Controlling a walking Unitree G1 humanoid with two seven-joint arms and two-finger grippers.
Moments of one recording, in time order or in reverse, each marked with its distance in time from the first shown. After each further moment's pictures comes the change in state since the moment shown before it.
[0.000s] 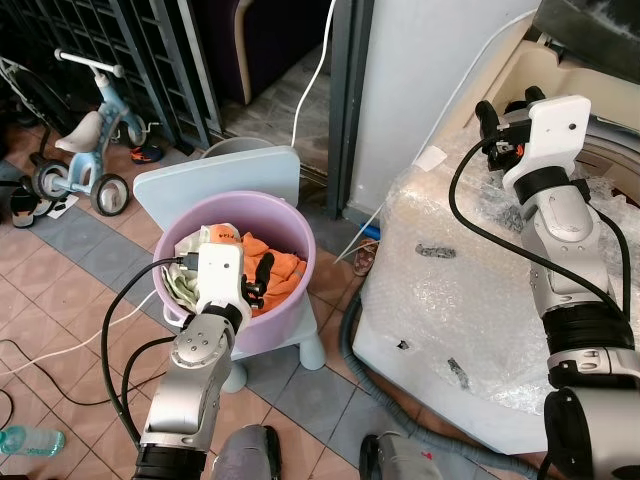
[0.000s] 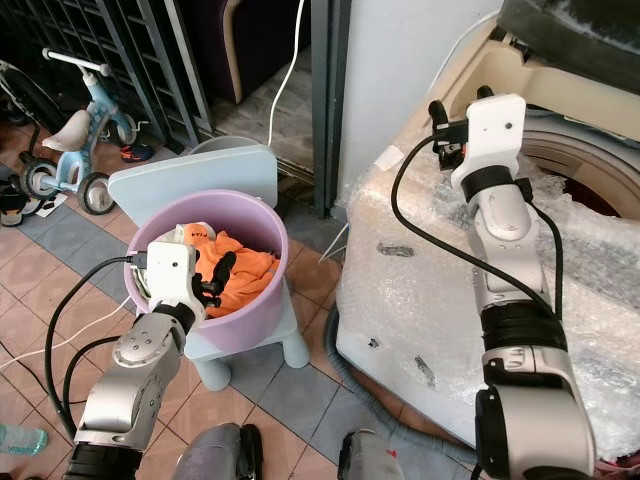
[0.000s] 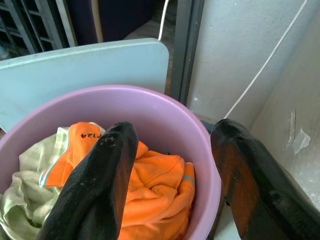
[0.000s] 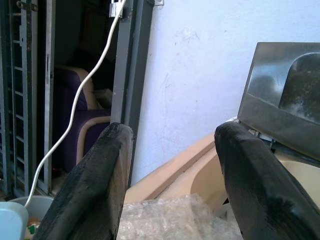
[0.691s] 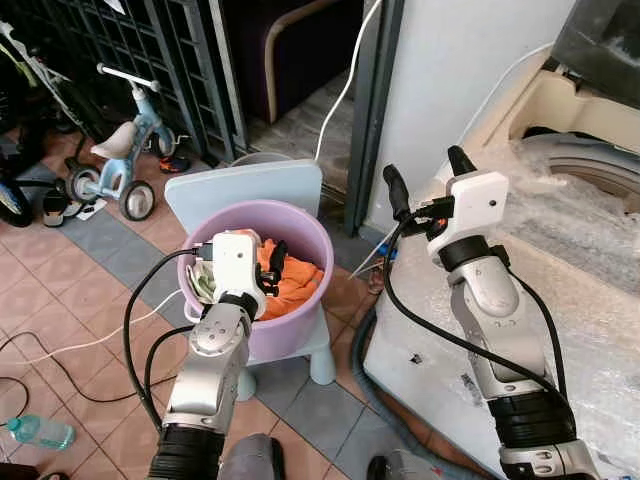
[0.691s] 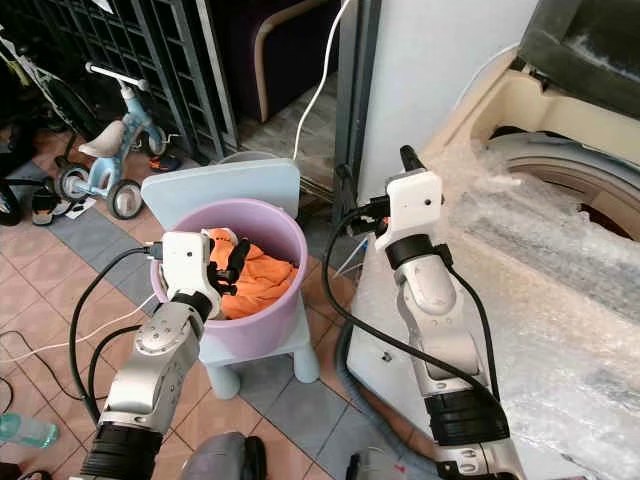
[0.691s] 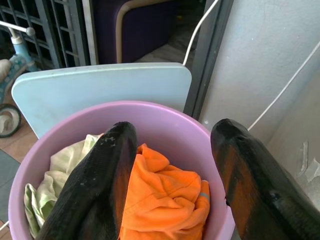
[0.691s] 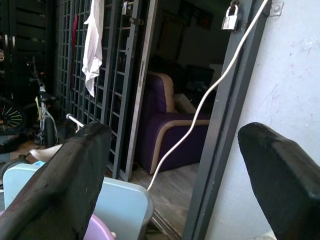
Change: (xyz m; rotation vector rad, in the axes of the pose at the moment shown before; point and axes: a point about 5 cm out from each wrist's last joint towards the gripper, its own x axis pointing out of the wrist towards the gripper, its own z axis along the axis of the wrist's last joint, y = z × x) left arm 0.009 -0.011 -0.004 -0.049 -0.022 -0.005; right arm -0.055 0.076 -0.007 0.059 0.066 0.209
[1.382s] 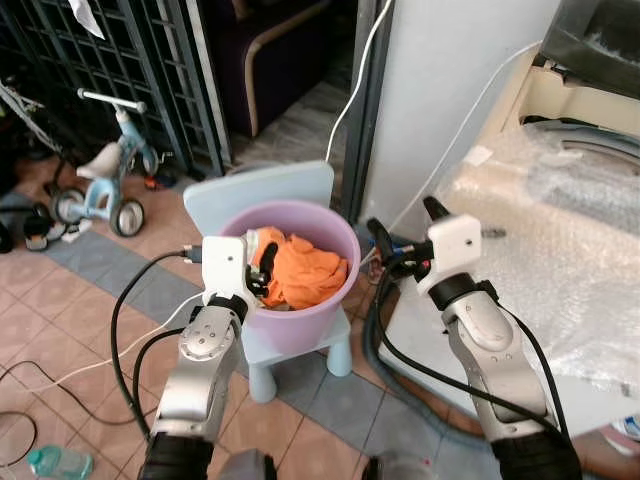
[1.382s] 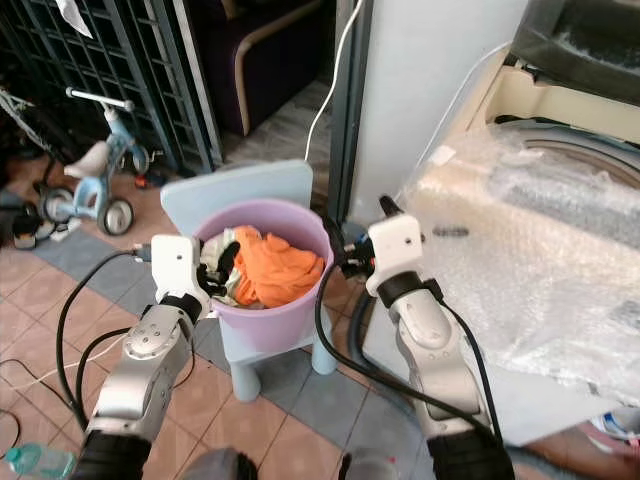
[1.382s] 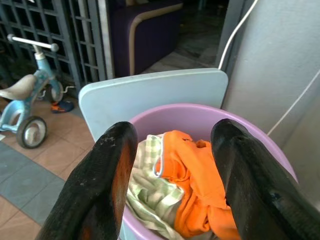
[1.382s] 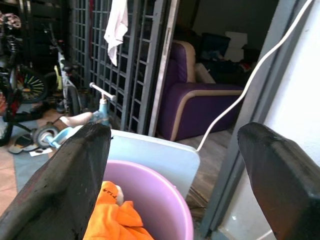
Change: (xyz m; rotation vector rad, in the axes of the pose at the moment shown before) left arm -0.008 0.017 0.002 0.020 -0.034 0.068; right arm -0.027 0.015 -0.018 0.016 0.144 0.123
